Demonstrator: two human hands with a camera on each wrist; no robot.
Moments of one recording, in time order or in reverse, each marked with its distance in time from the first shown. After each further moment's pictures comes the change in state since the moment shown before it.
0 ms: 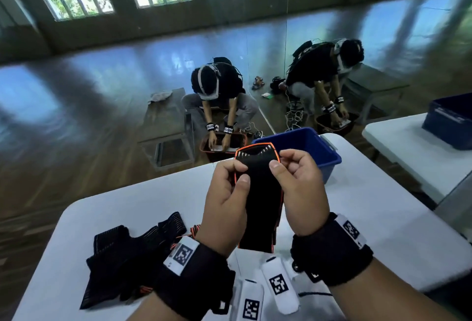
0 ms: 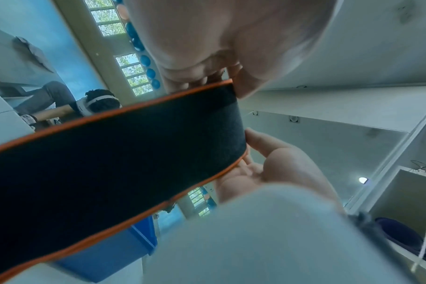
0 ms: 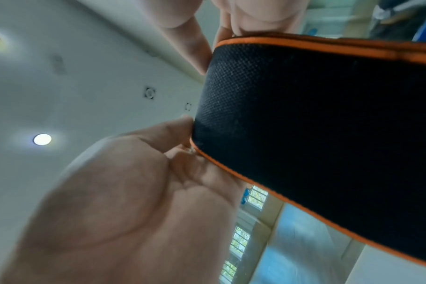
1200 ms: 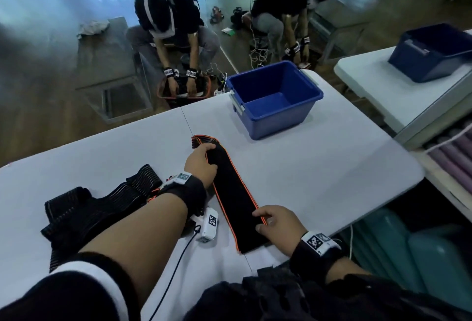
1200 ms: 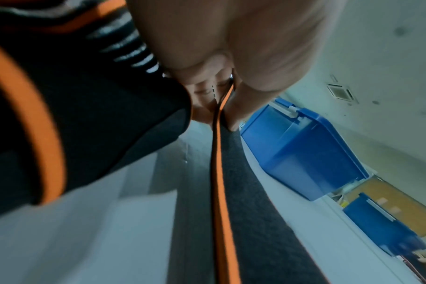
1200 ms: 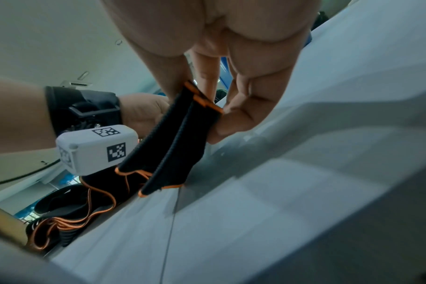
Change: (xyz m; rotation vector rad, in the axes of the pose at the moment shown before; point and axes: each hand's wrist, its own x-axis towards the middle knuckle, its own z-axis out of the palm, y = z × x) left_hand 0.035 -0.226 -0.069 0.667 -0.258 -0.457; right_hand -0.117 0.151 -0.071 -0.934 -0.360 0.613
